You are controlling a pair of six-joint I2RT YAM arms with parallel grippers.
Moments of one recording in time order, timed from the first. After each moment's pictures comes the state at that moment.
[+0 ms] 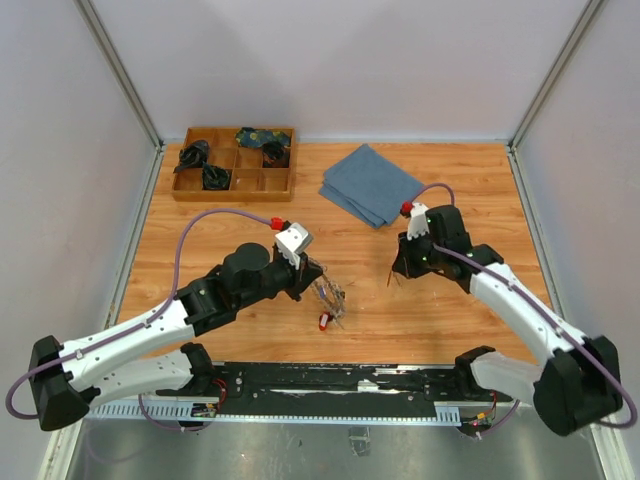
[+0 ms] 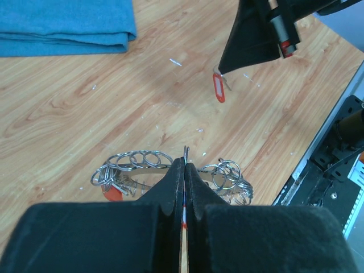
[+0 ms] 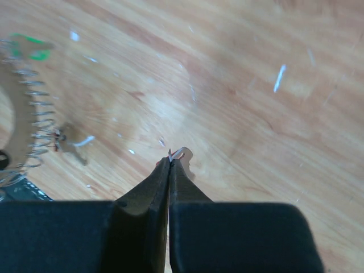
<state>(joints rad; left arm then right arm) -0.97 0.90 0.70 -0.10 -0.07 -0.21 0.39 1.17 0.77 -0.49 -0.28 0.09</state>
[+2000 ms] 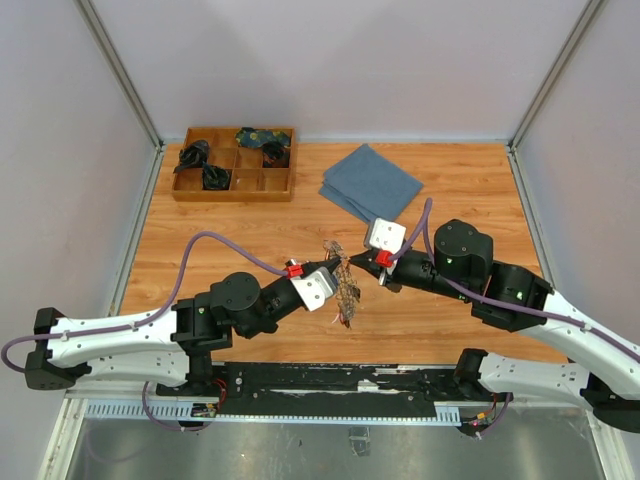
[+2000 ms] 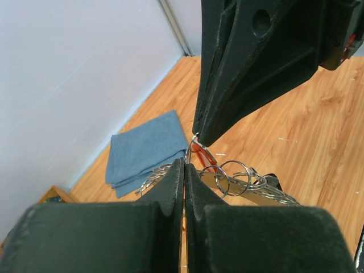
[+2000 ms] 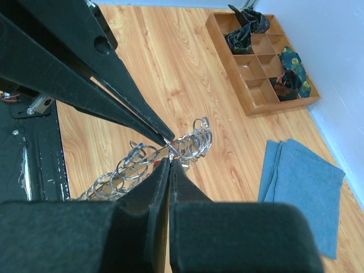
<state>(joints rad) -1.39 0.90 0.84 0.11 -0.46 0.44 1.09 0.89 1.17 -0.52 -0.08 -0.34</state>
